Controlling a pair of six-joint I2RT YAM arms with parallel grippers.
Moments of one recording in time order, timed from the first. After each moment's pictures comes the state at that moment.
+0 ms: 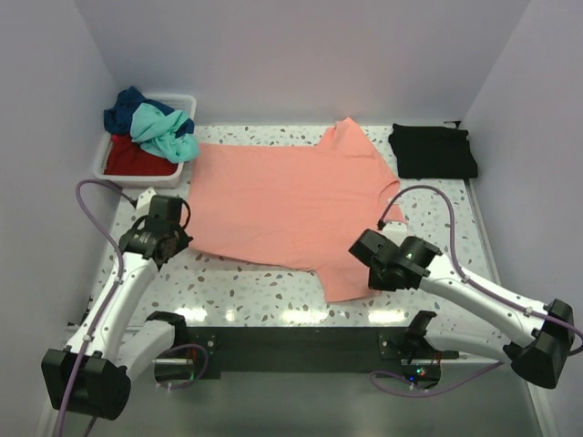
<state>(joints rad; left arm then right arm) -0.15 0.95 0.77 -0.80 -0.37 -0.72 0.90 1.04 0.85 -1.17 0.41 1.00</state>
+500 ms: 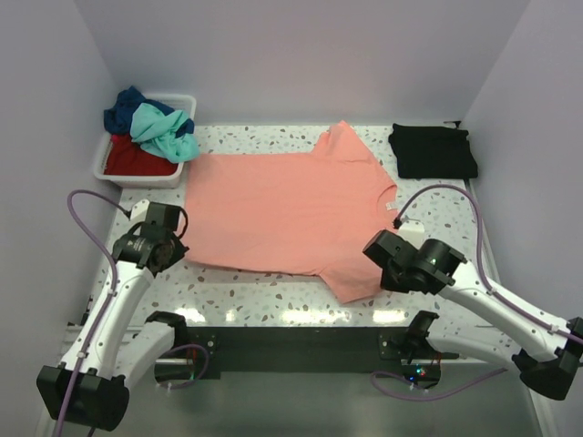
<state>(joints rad) -0.17 0.88 0.80 -0.98 -0.39 -0.79 0.90 0.92 0.93 -1.33 0.46 1.03</state>
